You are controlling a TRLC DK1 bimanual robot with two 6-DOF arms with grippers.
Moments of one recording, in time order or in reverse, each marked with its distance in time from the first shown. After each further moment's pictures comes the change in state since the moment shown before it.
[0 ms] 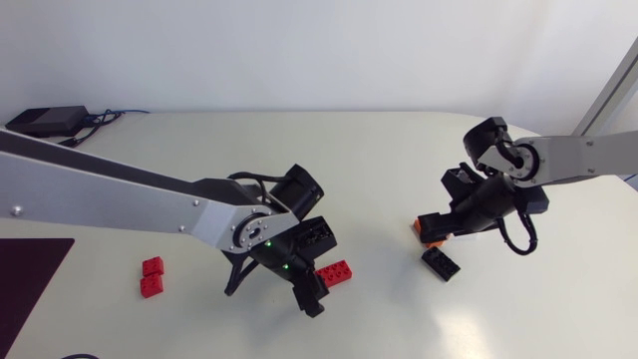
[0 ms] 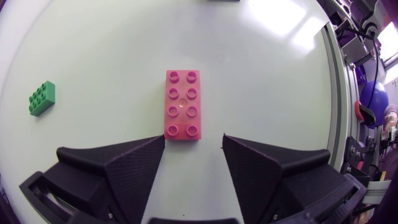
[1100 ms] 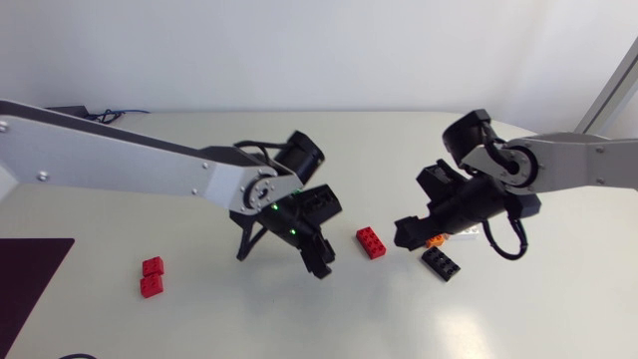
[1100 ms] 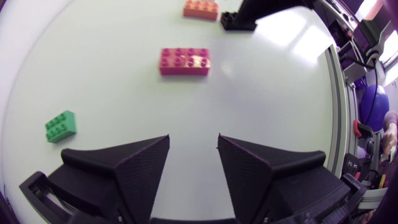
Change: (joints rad) left arm 0.080 0.041 0.160 -0.043 0.043 0.058; right arm 0.171 -0.095 -0.014 -0.004 -0.062 -0.007
